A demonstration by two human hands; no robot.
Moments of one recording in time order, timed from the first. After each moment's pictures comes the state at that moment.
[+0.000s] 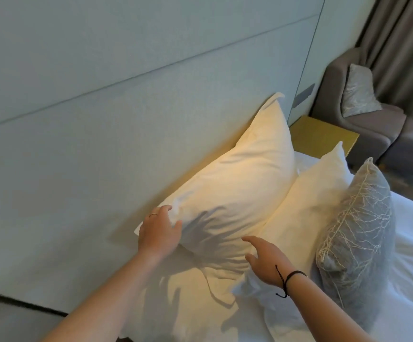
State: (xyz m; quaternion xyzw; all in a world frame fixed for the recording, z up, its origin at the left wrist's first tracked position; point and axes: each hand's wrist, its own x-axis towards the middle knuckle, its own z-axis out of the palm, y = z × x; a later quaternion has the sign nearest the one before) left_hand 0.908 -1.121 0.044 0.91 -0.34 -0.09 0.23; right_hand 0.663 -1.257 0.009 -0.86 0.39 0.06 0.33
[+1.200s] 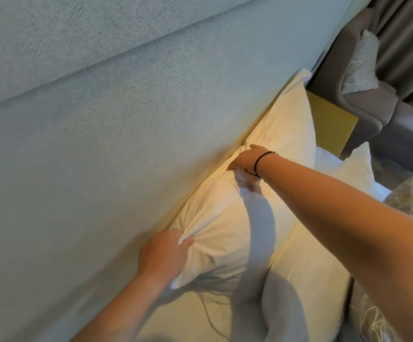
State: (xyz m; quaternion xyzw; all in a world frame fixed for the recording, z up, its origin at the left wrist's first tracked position) left_hand 1.006 -1.210 -0.016 0.87 -0.41 -0.23 0.17; right_hand 0.943 -1.517 0.053 -0.90 0.21 0.36 -0.08
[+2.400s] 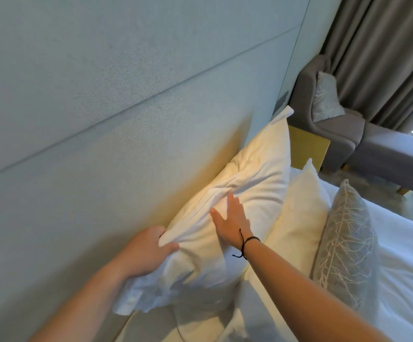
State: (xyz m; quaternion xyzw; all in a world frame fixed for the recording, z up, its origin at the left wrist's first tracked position) left_hand 1.010 -1.208 0.093 0.81 -0.50 -0.26 0.16; right_hand 0.841 -1.380 0.034 -0.76 0.51 -0.09 0.39
